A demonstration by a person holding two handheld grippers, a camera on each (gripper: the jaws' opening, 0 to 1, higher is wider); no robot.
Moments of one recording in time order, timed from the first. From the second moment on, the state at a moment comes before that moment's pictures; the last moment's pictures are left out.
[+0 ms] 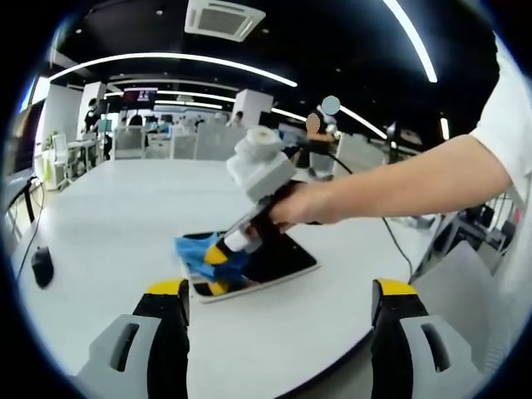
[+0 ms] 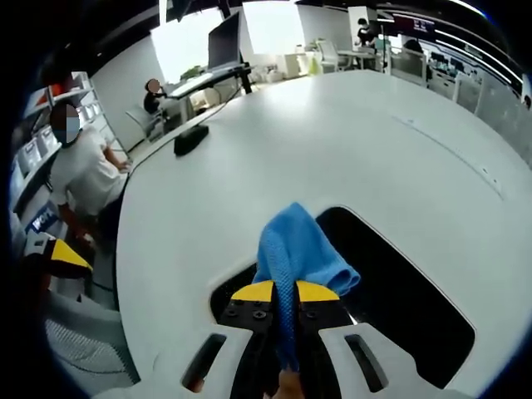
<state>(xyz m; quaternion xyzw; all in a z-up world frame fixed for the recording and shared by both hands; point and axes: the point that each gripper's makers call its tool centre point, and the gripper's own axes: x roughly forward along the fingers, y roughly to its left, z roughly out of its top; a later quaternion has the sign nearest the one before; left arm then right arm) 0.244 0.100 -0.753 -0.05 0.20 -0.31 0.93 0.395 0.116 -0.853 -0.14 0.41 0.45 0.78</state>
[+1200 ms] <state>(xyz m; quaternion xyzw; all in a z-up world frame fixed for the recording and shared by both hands) 0.245 0.102 -0.754 -0.05 0.20 -0.30 0.93 0.396 0.091 -0.854 -0.13 0.41 0.44 0.79</state>
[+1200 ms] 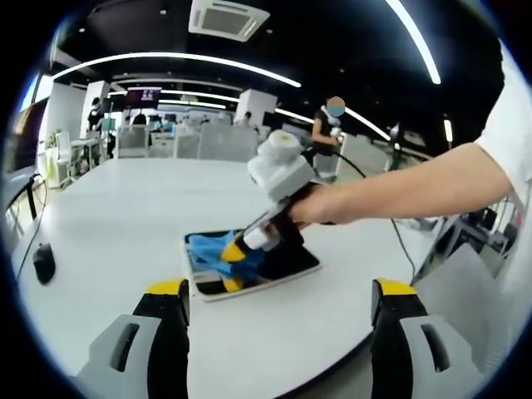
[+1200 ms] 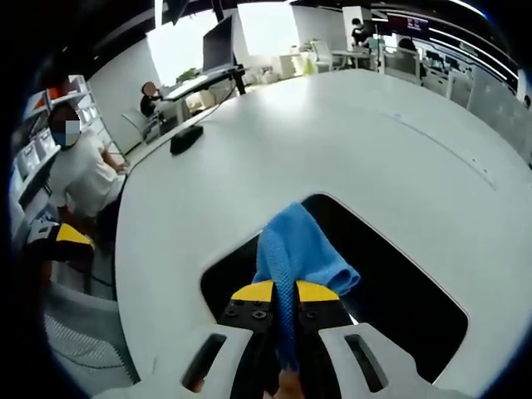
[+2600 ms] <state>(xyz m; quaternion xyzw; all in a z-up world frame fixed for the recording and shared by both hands) 0.247 0.105 -0.755 -0.04 0.20 -0.29 0.93 0.399 0.054 -0.853 -0.12 0.42 0.41 0.80</state>
